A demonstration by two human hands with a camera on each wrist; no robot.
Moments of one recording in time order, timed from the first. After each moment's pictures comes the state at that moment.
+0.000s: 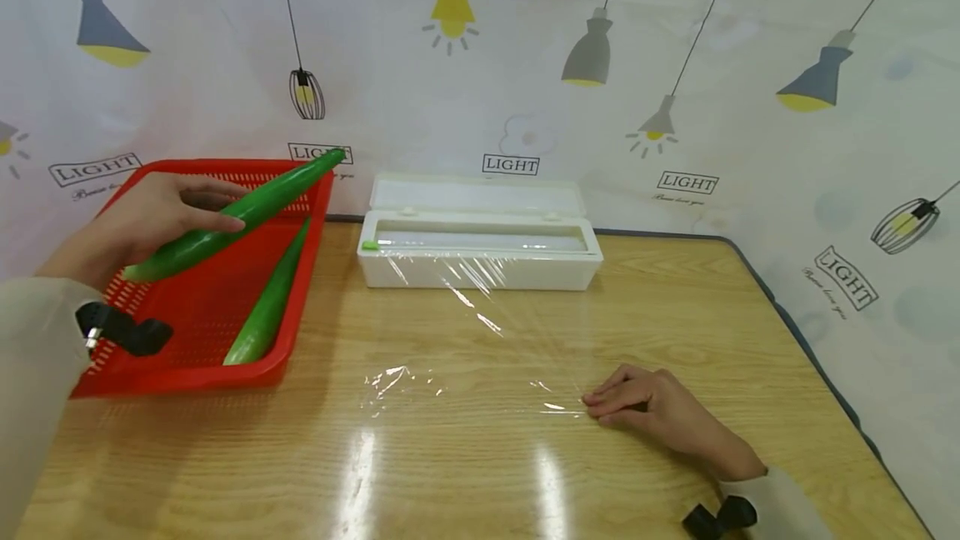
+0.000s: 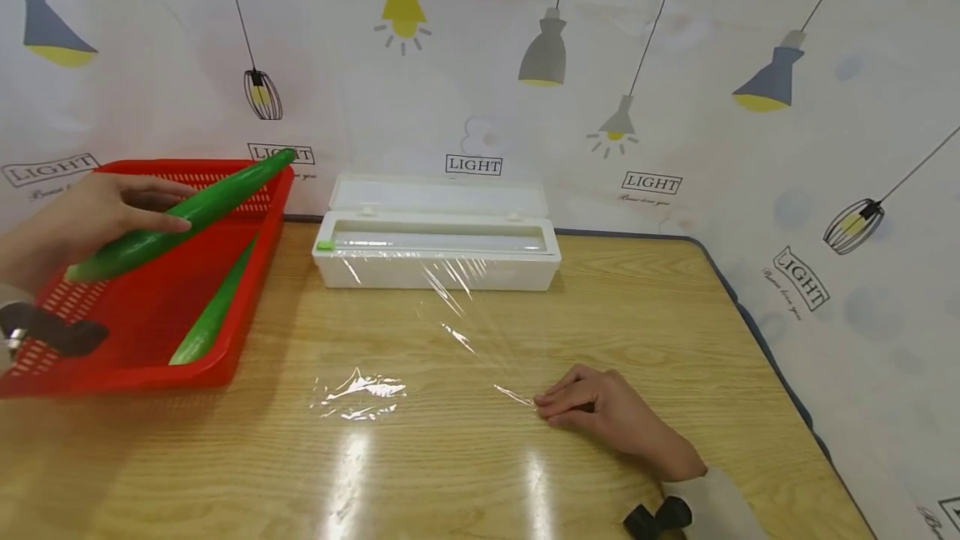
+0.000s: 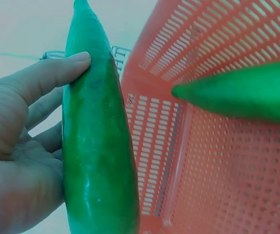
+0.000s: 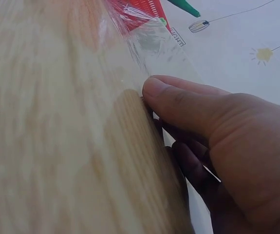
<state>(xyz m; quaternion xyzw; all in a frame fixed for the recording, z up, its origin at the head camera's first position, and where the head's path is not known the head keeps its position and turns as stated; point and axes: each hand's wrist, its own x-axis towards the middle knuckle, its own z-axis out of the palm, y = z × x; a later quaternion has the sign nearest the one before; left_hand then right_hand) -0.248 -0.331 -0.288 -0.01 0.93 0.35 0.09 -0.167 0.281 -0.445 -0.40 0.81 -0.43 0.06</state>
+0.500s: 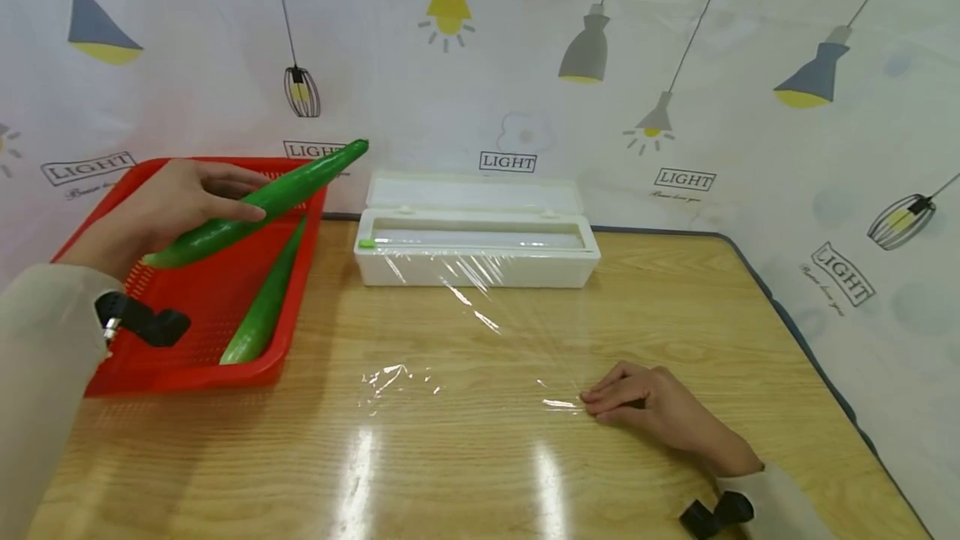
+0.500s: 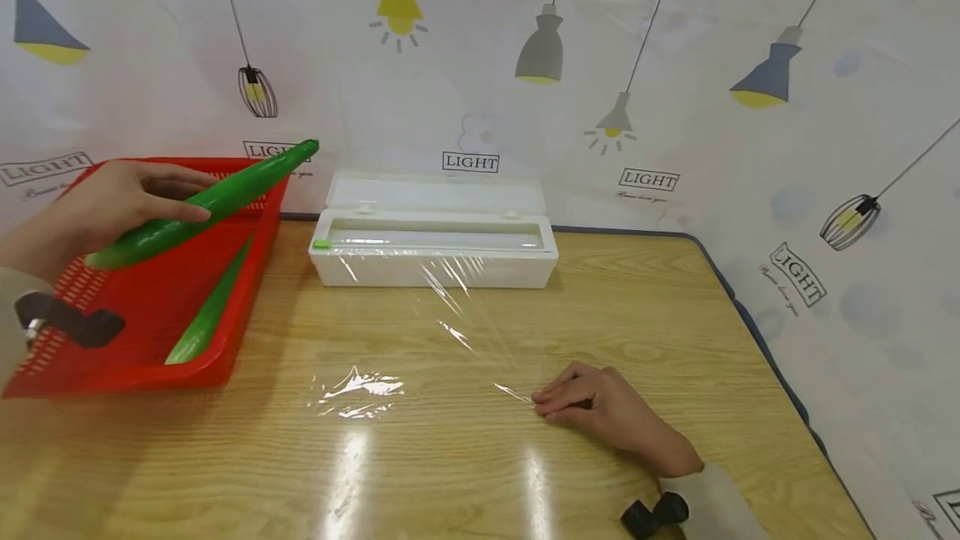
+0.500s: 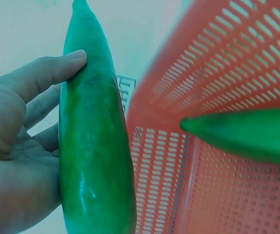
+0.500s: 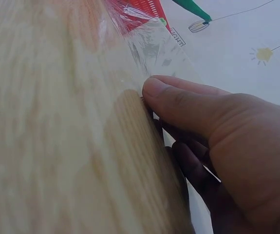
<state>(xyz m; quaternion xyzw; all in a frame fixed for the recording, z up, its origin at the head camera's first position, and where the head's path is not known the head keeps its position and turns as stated) -0.257 -0.302 -0.277 0.00 0.93 0.35 0.09 -0.163 0.276 -0.436 -0.42 0.80 -0.43 0.04</state>
